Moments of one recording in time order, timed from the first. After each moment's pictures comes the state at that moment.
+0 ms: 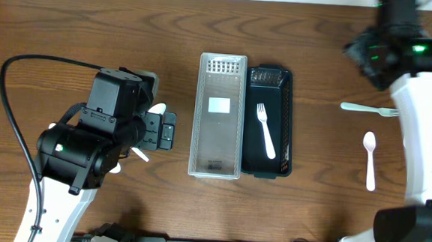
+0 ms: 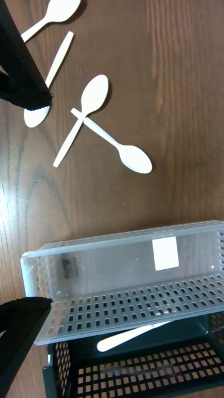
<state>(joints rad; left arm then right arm) -0.31 1.11 1.31 -1.19 0.00 -0.16 -0.03 1.72 1.75 -1.04 0.19 0.91</state>
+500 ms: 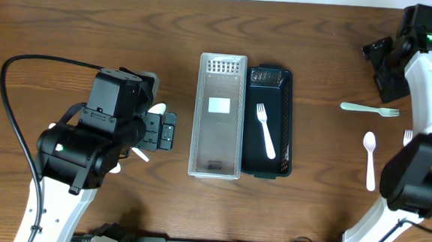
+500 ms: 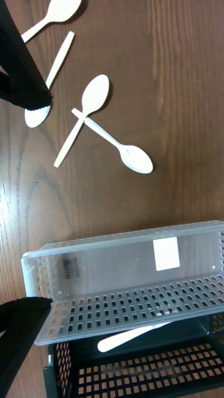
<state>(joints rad) -0.31 1.11 1.31 -1.20 0.00 -0.16 -0.19 2.02 1.75 -1.01 0.06 1.05</state>
